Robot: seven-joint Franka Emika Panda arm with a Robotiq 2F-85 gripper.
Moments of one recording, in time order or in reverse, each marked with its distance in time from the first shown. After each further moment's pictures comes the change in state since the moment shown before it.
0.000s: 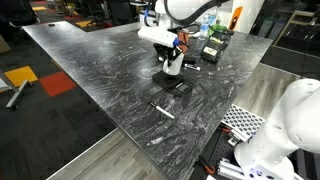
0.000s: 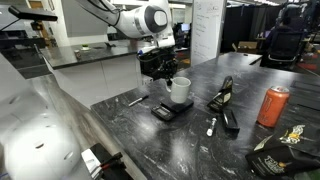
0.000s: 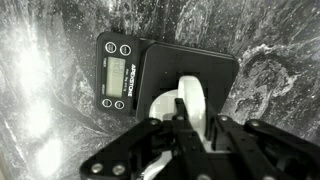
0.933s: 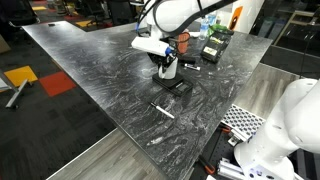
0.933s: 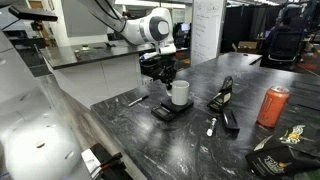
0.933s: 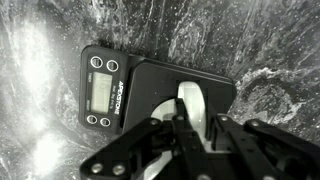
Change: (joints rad) arm 0.015 0.110 0.017 0.039 -0.002 0.027 -0.014
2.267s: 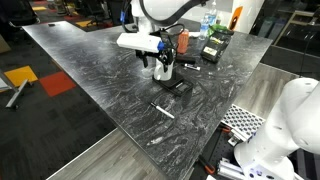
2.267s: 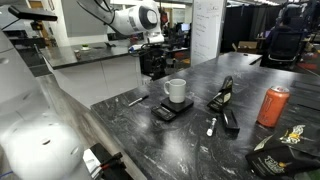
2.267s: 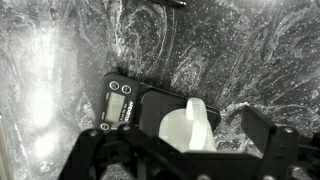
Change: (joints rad) arm 0.080 -0.002 0.055 0.103 0.000 -0.158 0.028
